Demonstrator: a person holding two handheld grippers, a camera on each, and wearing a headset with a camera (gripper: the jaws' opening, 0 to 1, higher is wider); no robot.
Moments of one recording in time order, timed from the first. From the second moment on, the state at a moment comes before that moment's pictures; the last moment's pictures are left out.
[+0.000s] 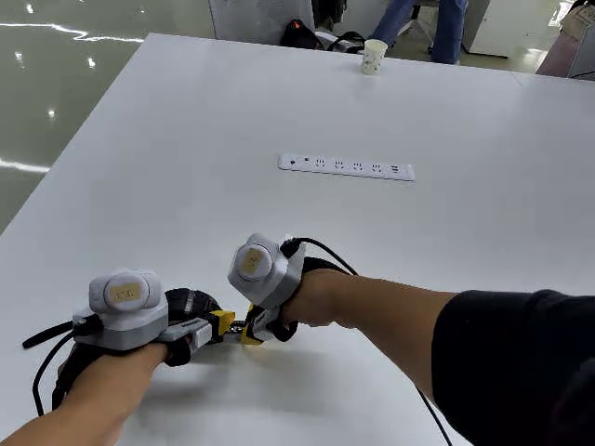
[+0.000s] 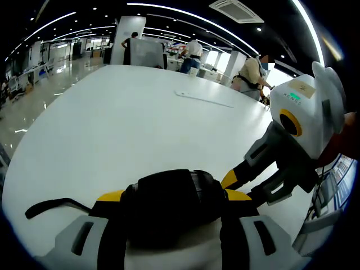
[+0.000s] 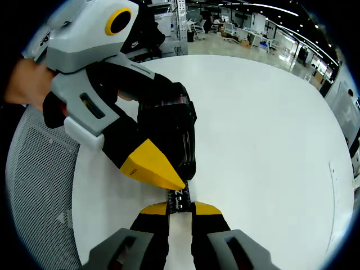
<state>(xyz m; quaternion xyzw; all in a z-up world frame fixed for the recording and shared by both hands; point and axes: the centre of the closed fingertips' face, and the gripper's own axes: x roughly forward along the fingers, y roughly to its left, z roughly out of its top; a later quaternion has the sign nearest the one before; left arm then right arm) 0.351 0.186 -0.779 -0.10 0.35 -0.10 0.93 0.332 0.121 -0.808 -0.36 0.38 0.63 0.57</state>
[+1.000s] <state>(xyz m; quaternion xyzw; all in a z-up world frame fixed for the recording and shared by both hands) 0.353 0.188 -0.781 -0.10 0.35 -0.09 0.93 0.328 0.144 -0.808 -0.35 0.37 0.63 0.58</state>
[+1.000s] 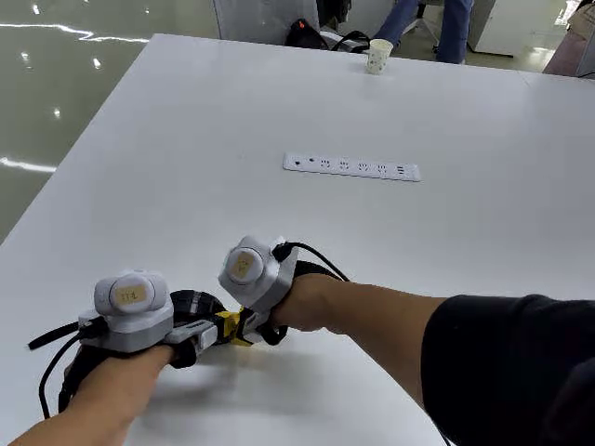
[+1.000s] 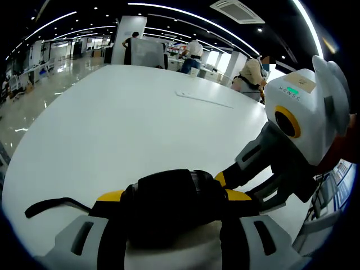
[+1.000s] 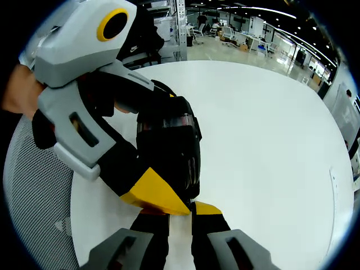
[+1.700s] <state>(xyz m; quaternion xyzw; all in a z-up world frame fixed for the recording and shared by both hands) 0.353 0.187 -0.781 -0.10 0.34 -0.09 0.93 0.329 0.144 -0.809 -0.36 0.35 0.64 0.58</state>
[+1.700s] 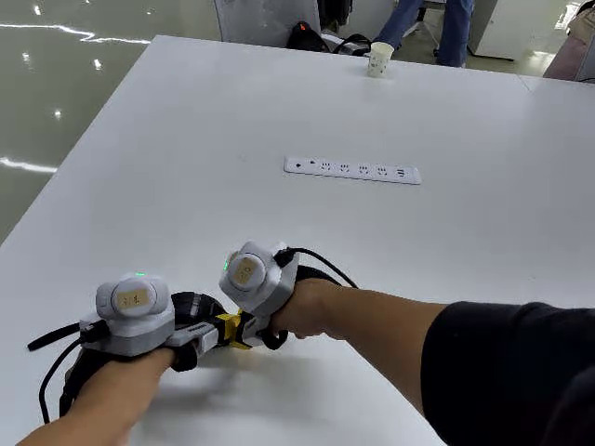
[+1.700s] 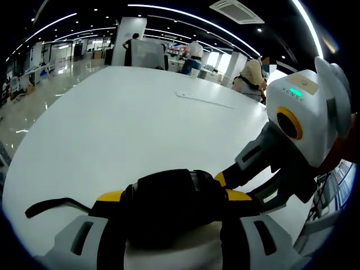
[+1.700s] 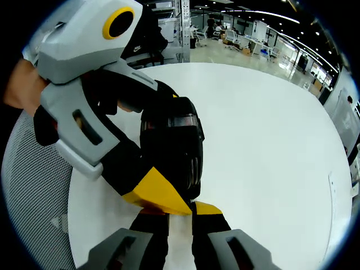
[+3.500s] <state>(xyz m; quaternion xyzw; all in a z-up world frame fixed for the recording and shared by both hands) 0.309 0.173 -0.763 -0.02 0.35 -0.28 0.89 0.326 -0.005 -0.769 -0.24 0.31 0.56 0.73</state>
